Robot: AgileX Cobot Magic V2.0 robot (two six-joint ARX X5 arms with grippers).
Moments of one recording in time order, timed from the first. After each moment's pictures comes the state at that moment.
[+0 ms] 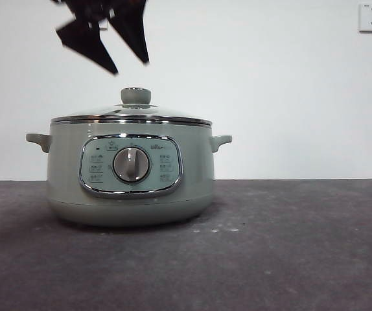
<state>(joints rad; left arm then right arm) -0.40 1.69 1.74 -0.89 0.19 0.14 0.60 0.84 1.45 -1.35 -0.21 -0.06</state>
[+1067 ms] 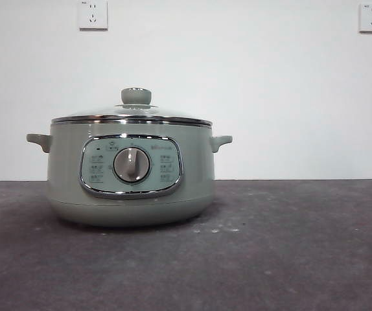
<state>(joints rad) -0.40 1.17 1.88 -1.32 0.37 0.09 0.60 0.87 1.45 -1.34 -0.13 -0.06</state>
